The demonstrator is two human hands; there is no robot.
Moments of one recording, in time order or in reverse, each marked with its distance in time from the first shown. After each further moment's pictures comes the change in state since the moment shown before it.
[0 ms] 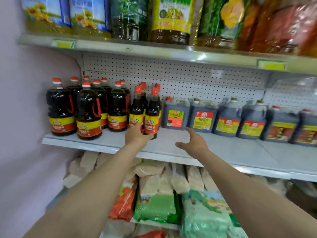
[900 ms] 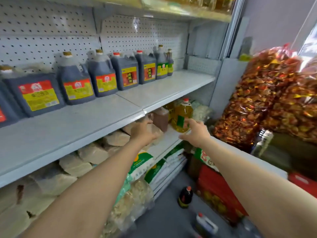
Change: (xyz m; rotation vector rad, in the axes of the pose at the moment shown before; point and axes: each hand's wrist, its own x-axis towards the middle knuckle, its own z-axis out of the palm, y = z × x) left_hand -0.192 0.194 0.396 0.124 -0.881 0.573; right_hand -0.236 0.333 -0.194 -0.196 0.366 0.803
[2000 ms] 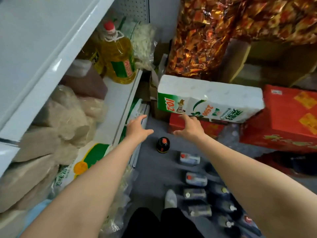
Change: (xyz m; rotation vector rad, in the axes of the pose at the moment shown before) left_hand 0.205 -0.018 0.318 0.119 -0.686 0.051; right_hand 0.134 0.243 0.150 0.163 -0.171 0.725
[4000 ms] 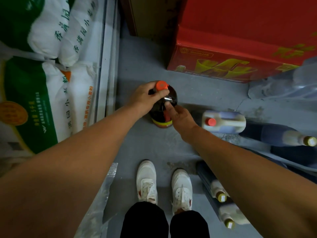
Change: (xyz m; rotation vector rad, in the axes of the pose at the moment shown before) left_hand 0.317 -0.238 0.371 -0.229 -0.405 0.094; right_hand 0.292 0.210 0.432 0.786 -0.172 0.392
